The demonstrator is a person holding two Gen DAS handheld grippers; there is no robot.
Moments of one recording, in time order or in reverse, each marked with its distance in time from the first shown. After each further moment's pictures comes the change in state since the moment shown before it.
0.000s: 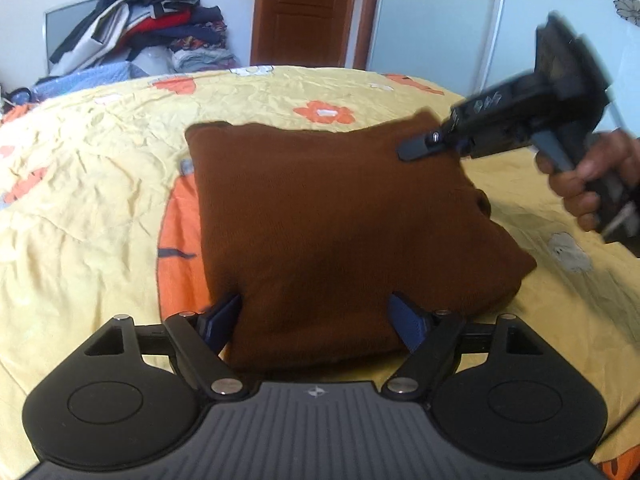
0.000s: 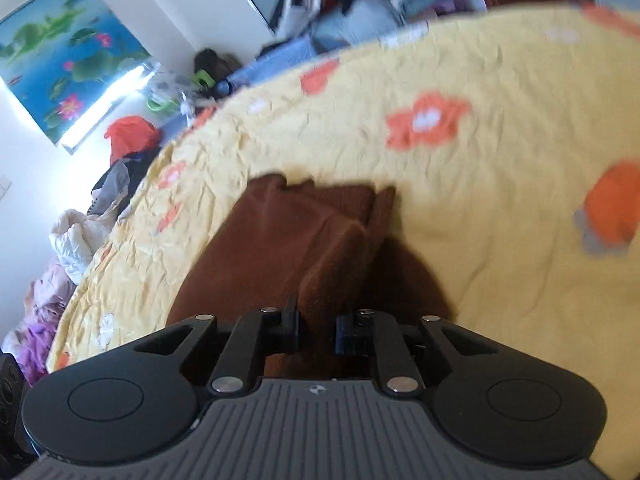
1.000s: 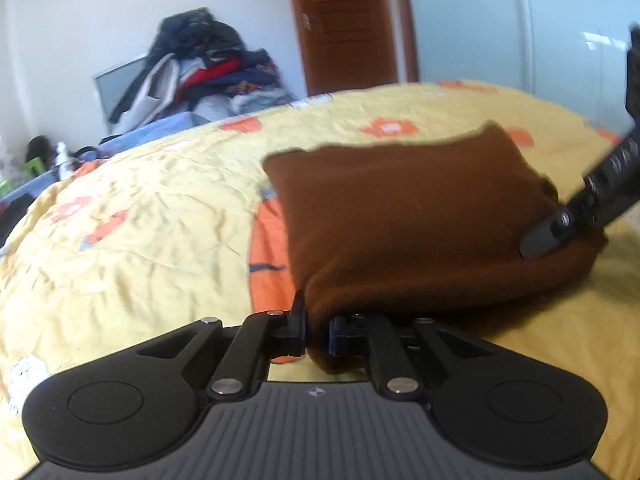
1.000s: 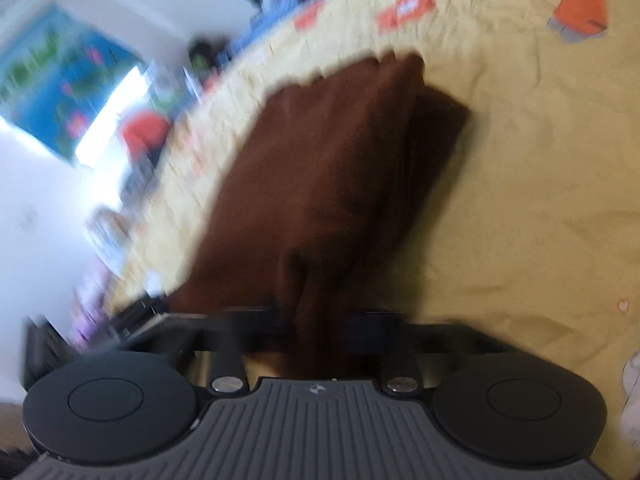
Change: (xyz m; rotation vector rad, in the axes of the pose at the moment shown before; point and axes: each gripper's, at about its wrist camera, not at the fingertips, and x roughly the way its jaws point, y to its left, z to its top) left arm -0.017 -0.003 -0.015 0.113 -0.134 0.288; right arm -0.003 0.009 -0.079 0.185 0.148 0.112
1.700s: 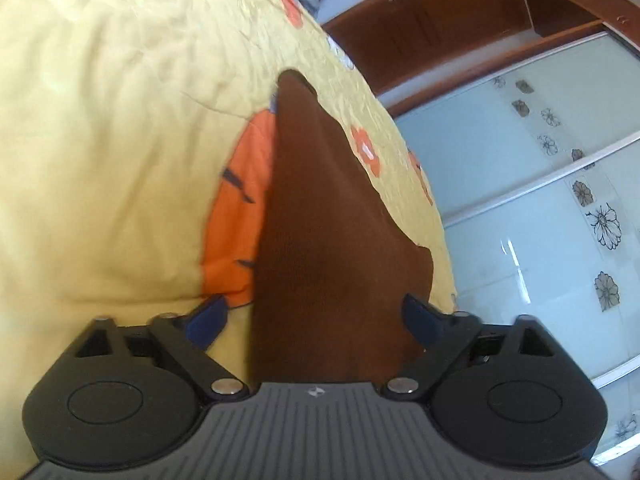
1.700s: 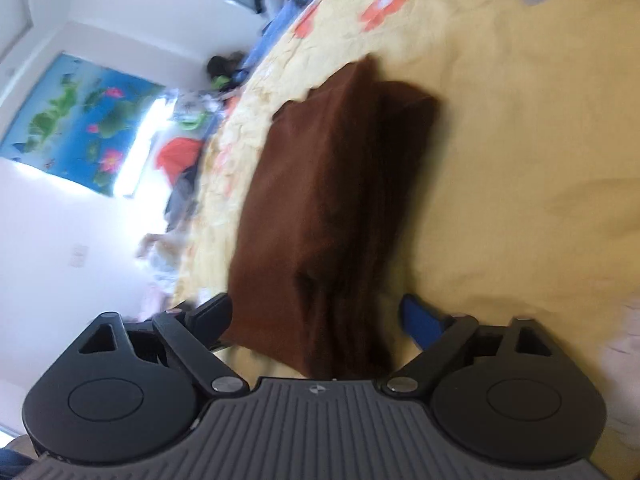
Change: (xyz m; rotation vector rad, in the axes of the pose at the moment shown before) left arm 0.046 0.101 -0.014 -0.909 0.282 -0.621; right arm -0.016 -0.037 0.008 0.170 0.003 0.216
